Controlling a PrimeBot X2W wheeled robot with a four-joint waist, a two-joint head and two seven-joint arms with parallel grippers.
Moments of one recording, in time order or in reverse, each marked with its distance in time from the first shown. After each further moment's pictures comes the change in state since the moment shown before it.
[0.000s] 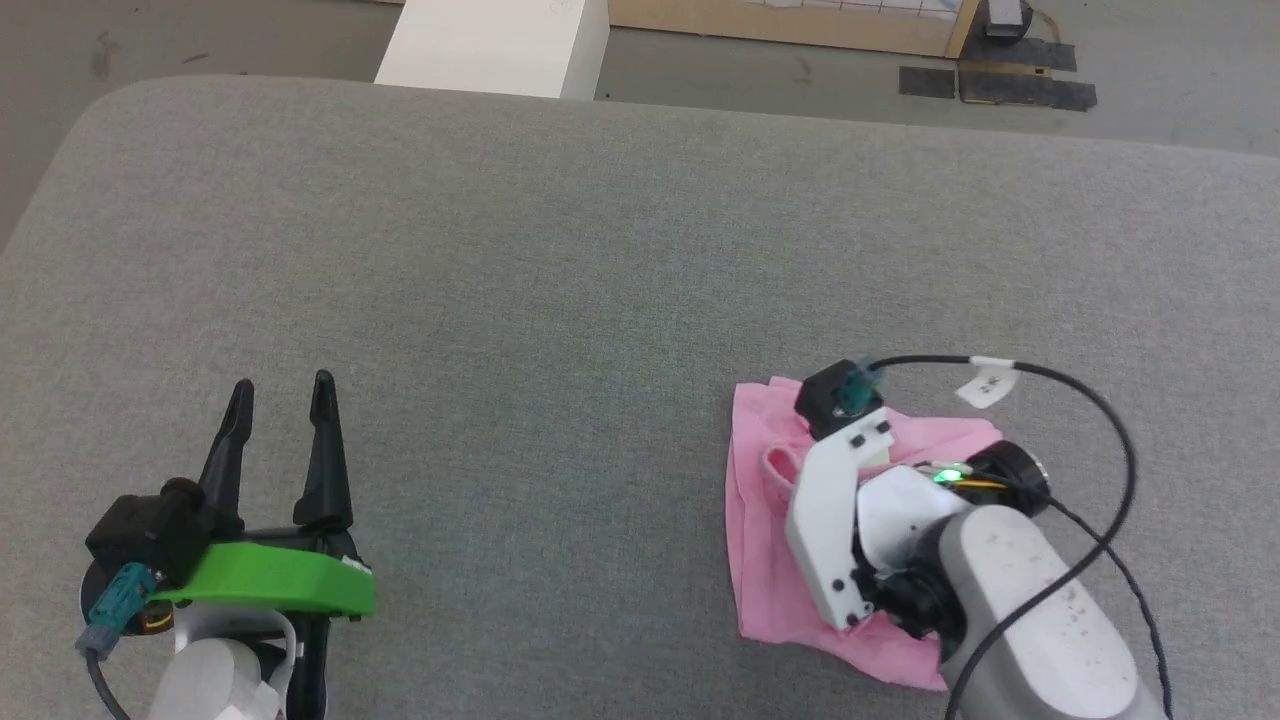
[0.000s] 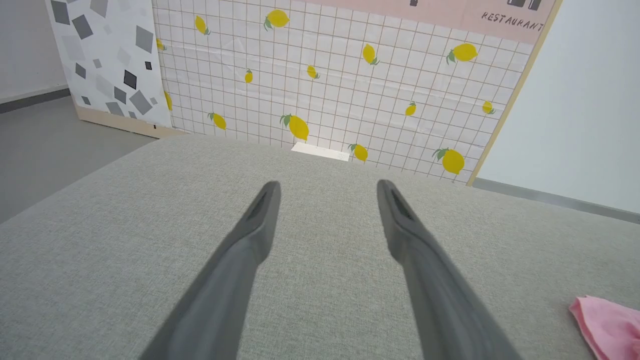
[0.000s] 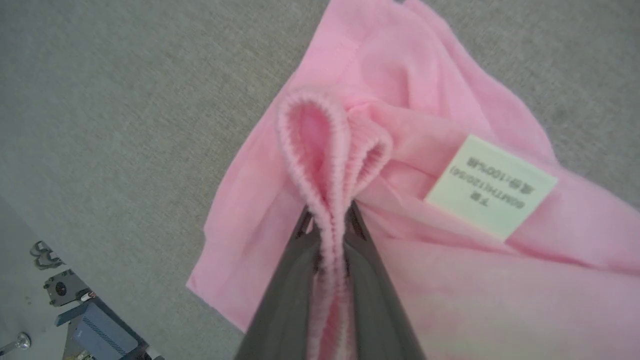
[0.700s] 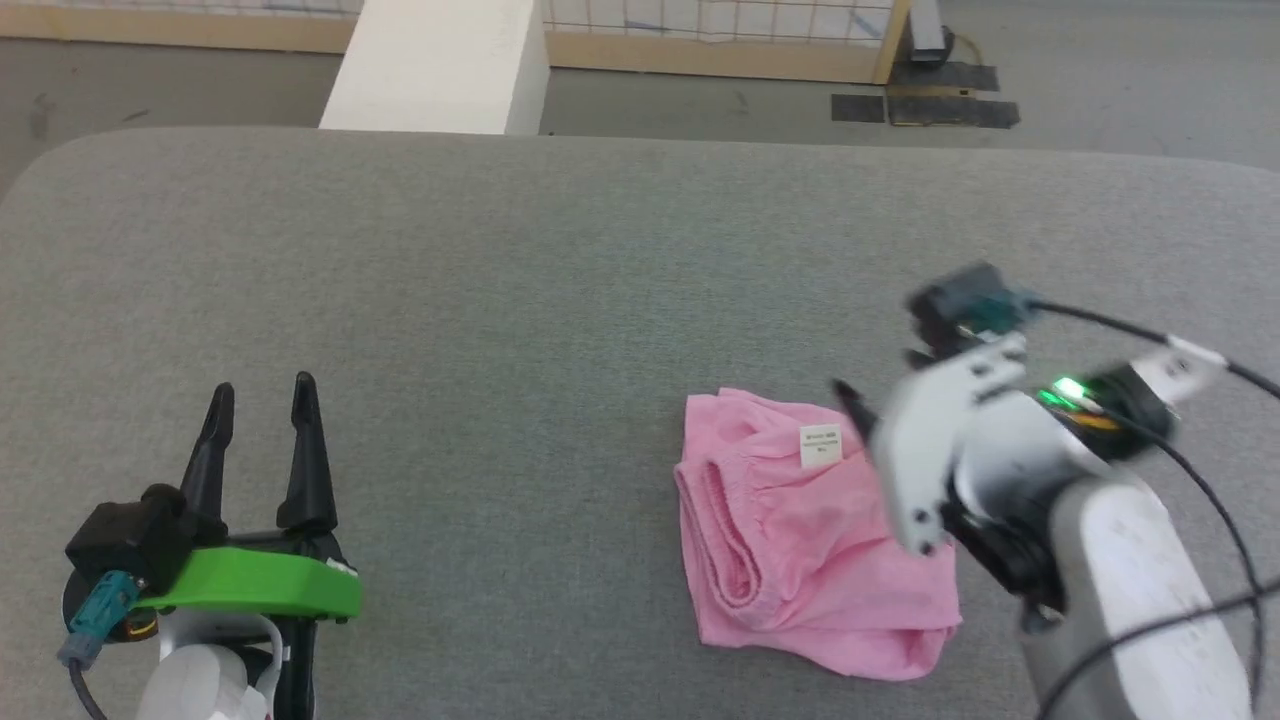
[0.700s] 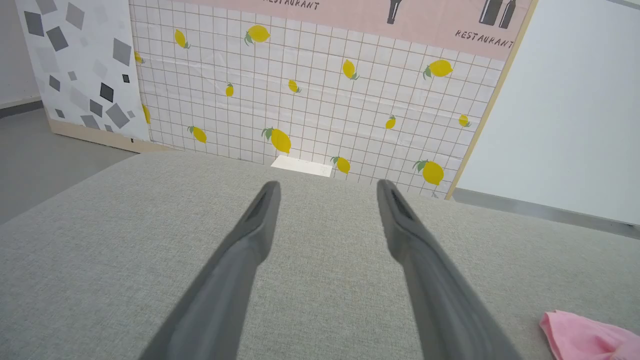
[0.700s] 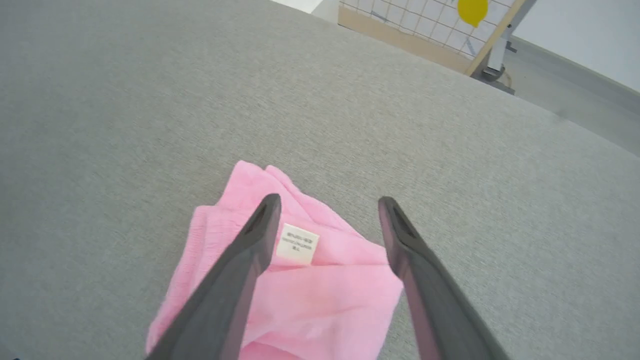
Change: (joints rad) left arm 0.011 -0.001 0.026 -0.014 0.000 0.000 0.000; right arm 0.030 0.004 -0.147 -0.286 -0.105 0.000 -0.097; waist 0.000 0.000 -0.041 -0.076
